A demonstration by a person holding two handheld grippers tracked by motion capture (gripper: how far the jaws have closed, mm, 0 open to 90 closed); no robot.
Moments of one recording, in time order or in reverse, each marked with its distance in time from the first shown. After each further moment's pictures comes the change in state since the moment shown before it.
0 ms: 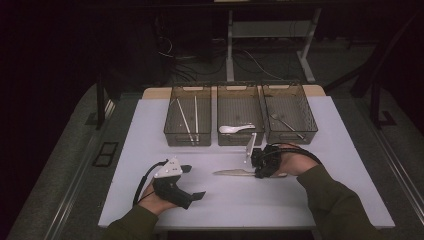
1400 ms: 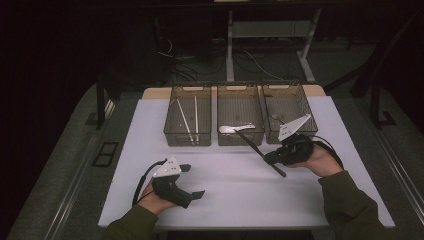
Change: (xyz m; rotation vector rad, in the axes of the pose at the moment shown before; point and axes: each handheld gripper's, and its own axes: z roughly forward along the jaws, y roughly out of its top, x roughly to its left) left arm 0.002 0.001 -0.002 -0.011 0.002 -0.003; right arm -0.004 -0.073 -0.053 -0.528 0.017 0.290
